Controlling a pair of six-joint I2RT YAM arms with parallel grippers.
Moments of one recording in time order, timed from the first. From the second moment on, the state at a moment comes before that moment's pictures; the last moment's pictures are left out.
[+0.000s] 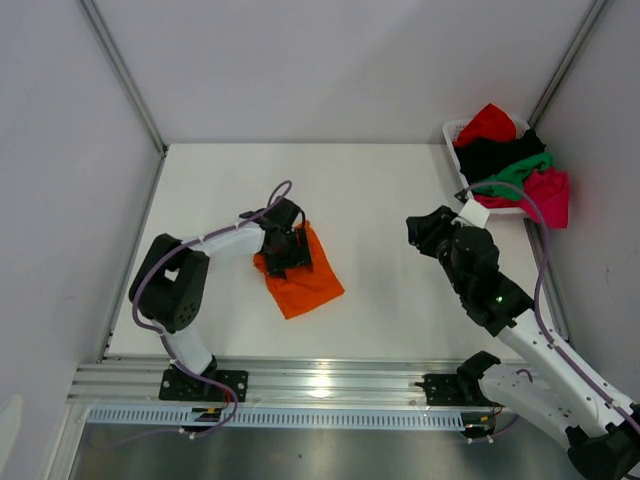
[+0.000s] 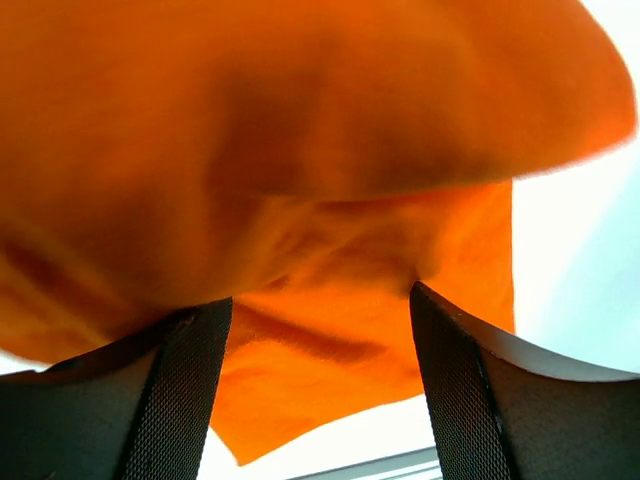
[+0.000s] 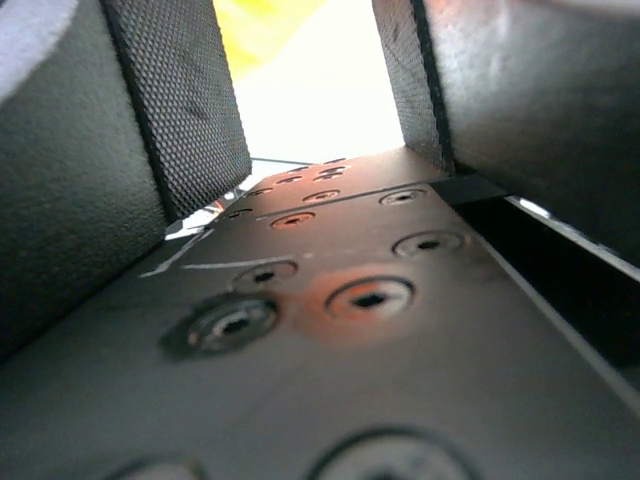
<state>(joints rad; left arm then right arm) -0.52 1.75 1.10 -0.56 0.08 -0.73 0.59 0.81 0.77 -0.16 0.36 0.67</state>
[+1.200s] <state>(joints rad) -0.34 1.60 1.30 -0.79 -0.01 -0.66 0.57 0.70 0.84 -0.24 0.41 0.65</state>
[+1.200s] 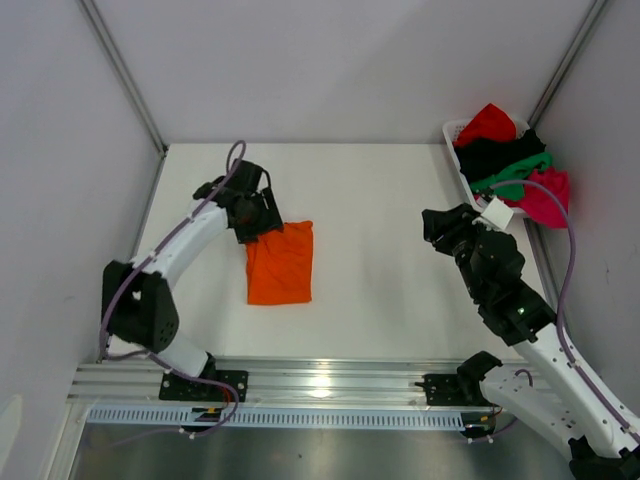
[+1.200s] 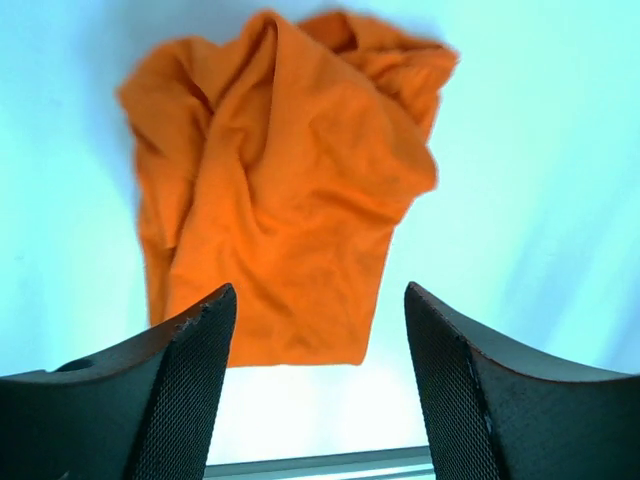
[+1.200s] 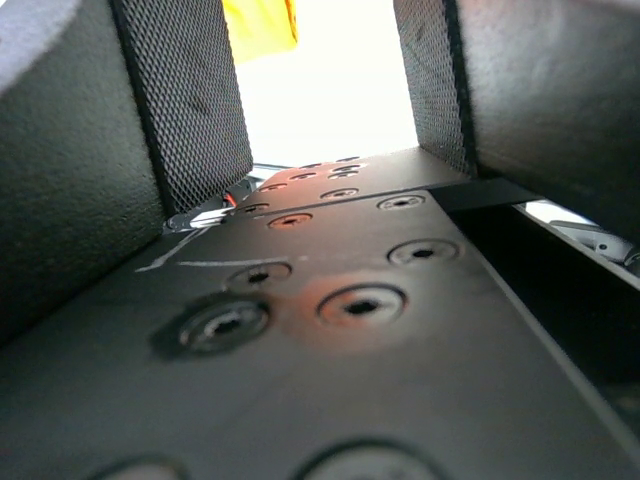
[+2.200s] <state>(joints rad) -0.48 1.86 1.46 -0.99 -0.20 -0.42 0.57 0.73 0.85 -0.24 0.40 0.66</state>
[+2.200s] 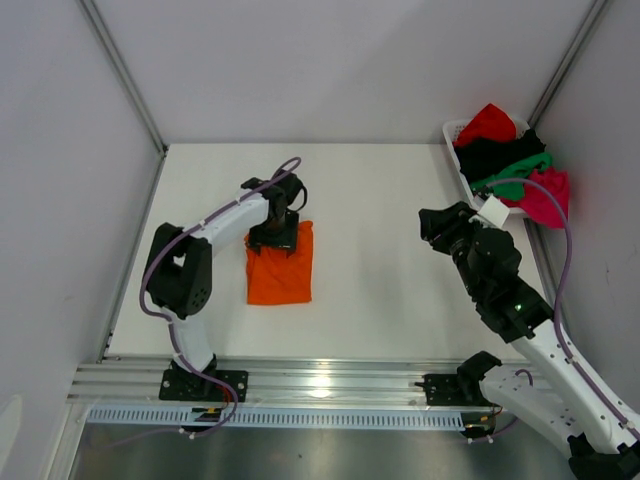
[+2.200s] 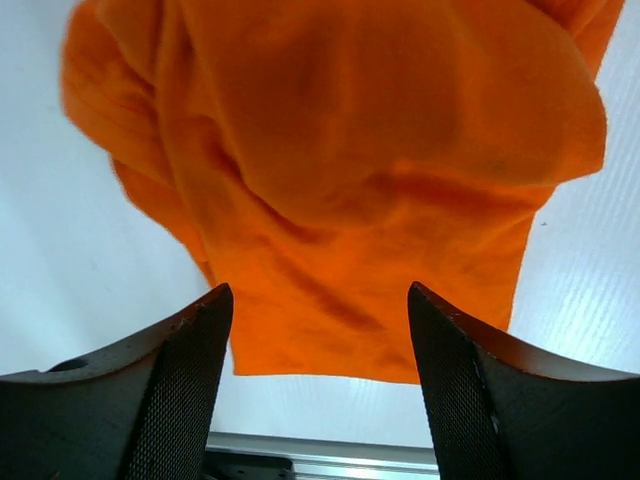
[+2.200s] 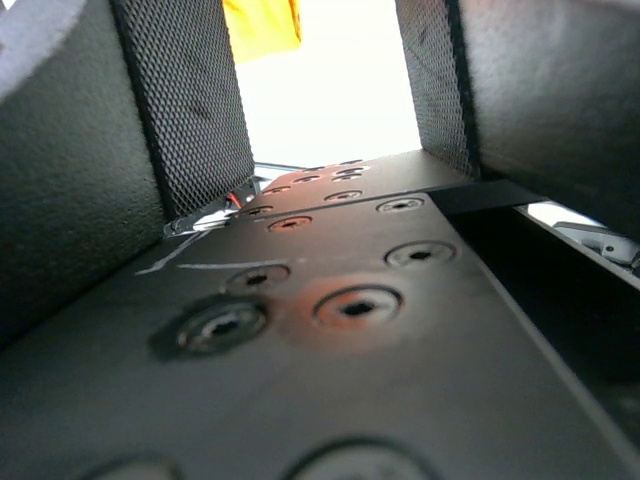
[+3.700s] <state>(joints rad) -0.40 2.12 1.61 -1.02 0.06 -0.47 0.56 0.68 1.00 -0.33 0.44 0.58</state>
